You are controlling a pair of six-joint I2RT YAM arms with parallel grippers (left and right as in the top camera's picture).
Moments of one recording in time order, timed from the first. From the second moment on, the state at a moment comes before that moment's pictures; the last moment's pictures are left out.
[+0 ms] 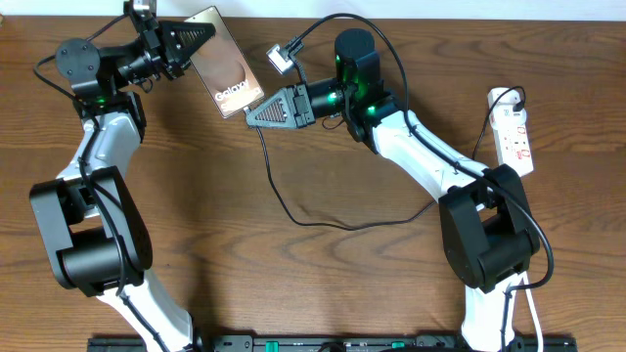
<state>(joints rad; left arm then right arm) 0.24 1.97 1.33 1.08 1.38 -1.69 0.51 2.07 1.54 0.36 -1.35 0.91</state>
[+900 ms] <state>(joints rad) 0.22 1.97 1.33 1.08 1.48 -1.68 0.51 2.07 1.54 0.38 -1.28 0.92</state>
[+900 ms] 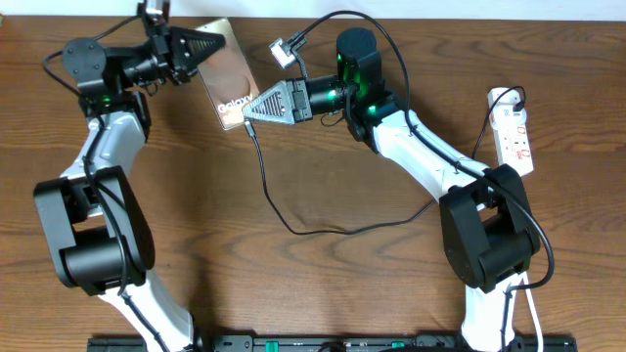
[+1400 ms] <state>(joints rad) 0.33 1.97 1.33 1.08 1.51 -1.69 0.48 2.07 1.54 0.38 -1.28 0.92</state>
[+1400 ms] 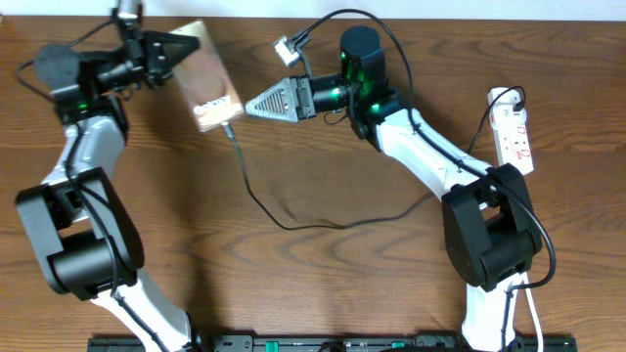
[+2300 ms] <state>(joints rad) 0.31 1.97 1.28 1.07 1.52 -1.58 0.36 1.75 1.55 -0.73 -0.18 0.44</state>
